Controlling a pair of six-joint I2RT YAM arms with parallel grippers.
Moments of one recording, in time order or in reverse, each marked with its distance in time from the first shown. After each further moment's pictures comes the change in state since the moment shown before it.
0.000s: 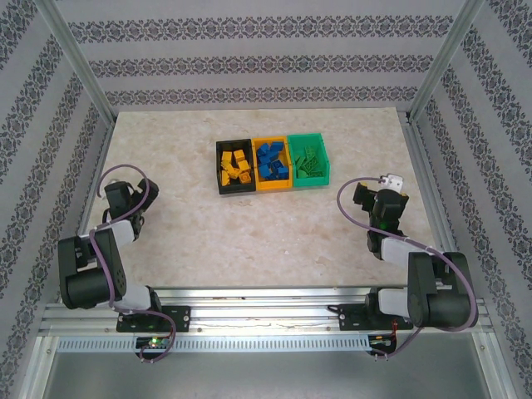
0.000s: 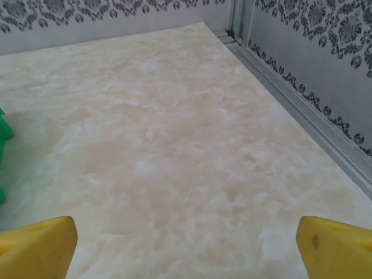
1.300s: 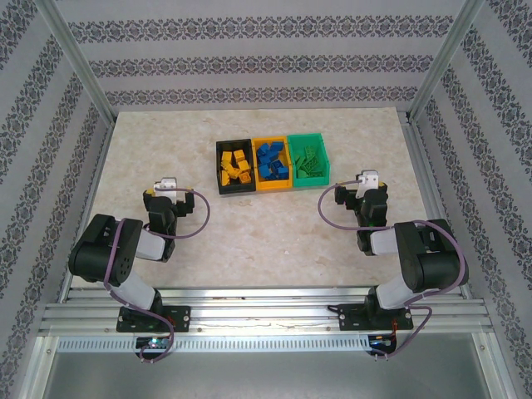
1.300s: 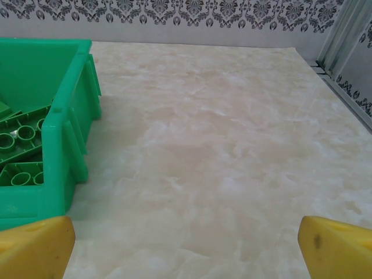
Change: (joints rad) left arm -0.433 0.187 -0.210 0.718 -0.343 0.692; right arm 0.099 0.238 0.006 0.299 -0.126 -0.149
